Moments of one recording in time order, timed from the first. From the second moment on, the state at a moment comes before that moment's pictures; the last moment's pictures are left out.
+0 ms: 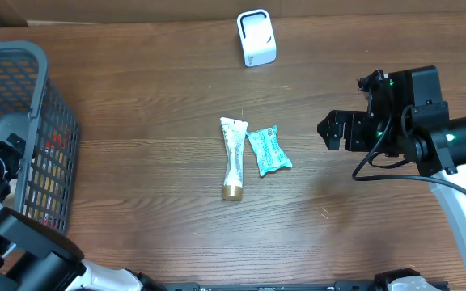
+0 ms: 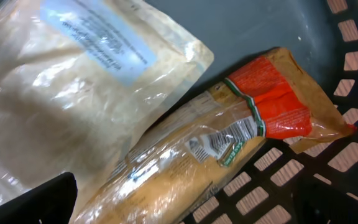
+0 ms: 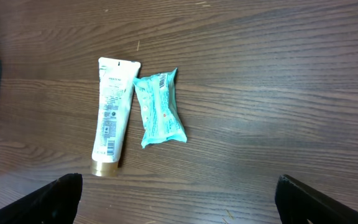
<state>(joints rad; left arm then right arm) 0.88 1.79 1.47 -0.95 0.18 -0.11 0.18 1.31 1.35 -1.08 -0.29 0.23</state>
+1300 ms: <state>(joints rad) 0.80 1.96 1.43 -0.87 0.14 0.06 0.18 1.31 1.35 -1.07 -0.29 0.23</state>
